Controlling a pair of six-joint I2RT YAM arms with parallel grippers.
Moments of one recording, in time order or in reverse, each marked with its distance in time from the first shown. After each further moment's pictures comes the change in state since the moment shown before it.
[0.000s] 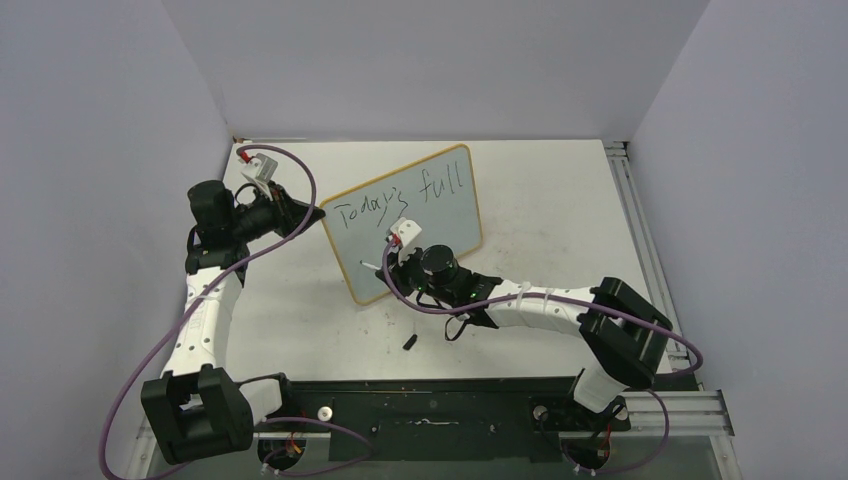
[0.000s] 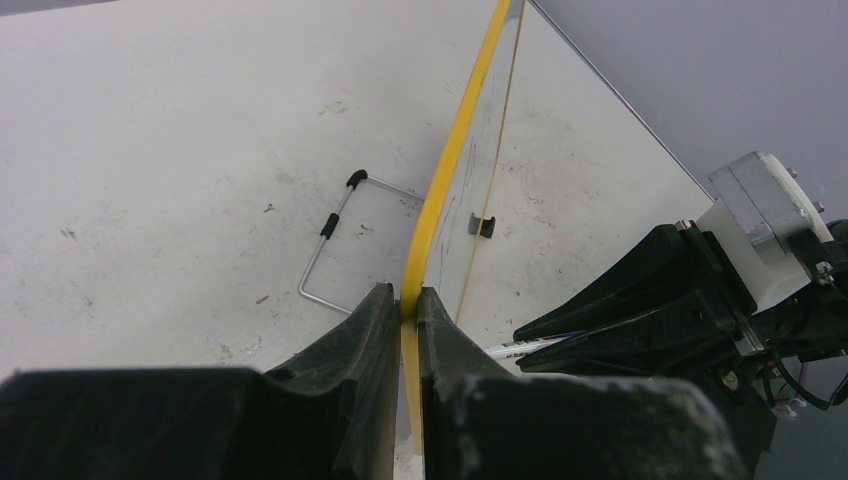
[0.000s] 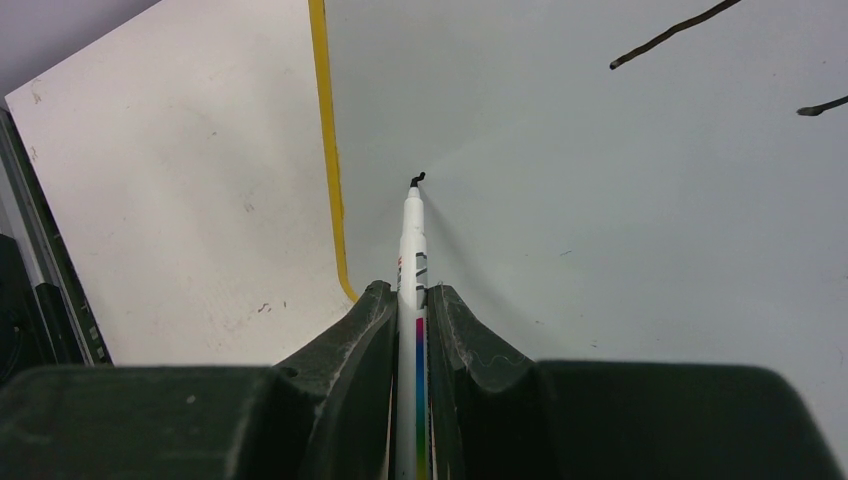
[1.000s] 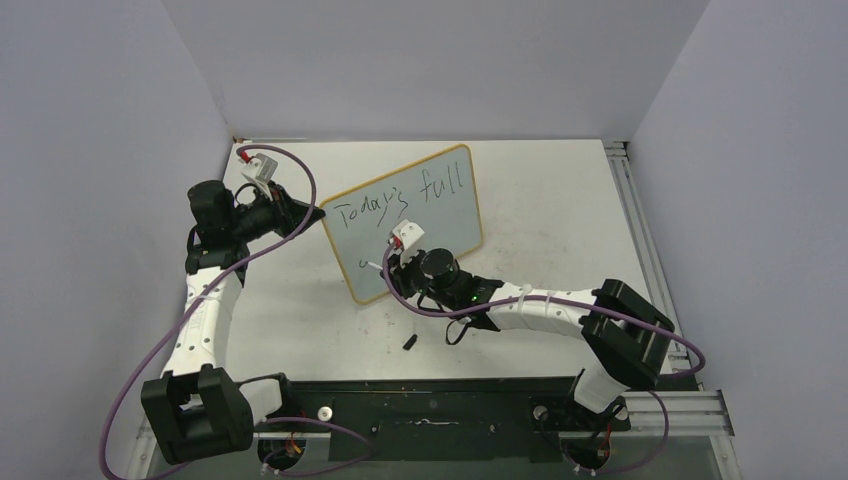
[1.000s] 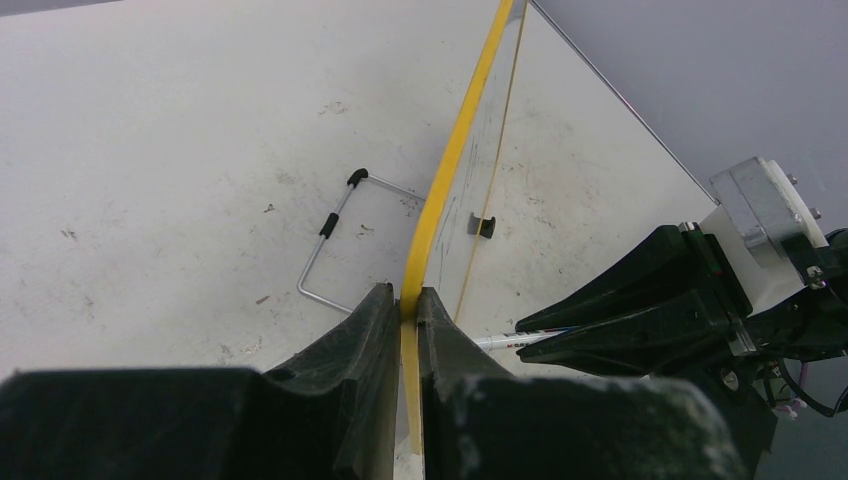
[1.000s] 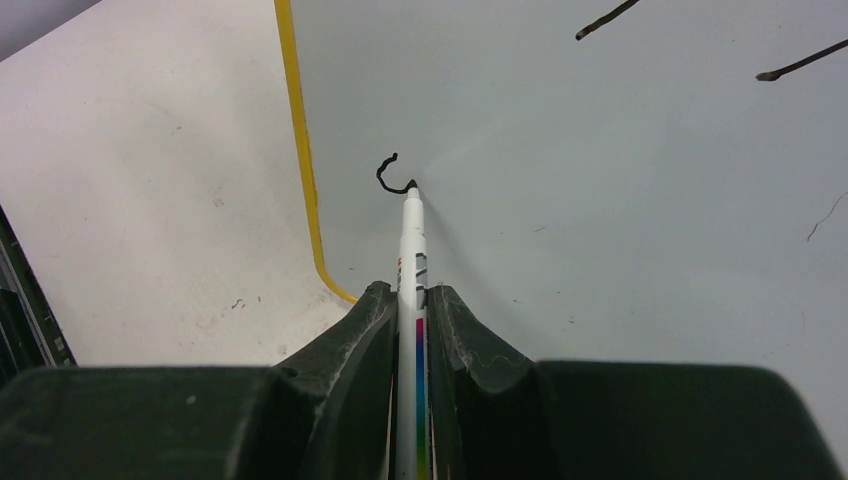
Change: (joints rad) left arm 0.000 0.000 0.000 0.000 0.000 0.000; right arm 0.012 -0.013 -0.019 -0.012 0.073 -0.011
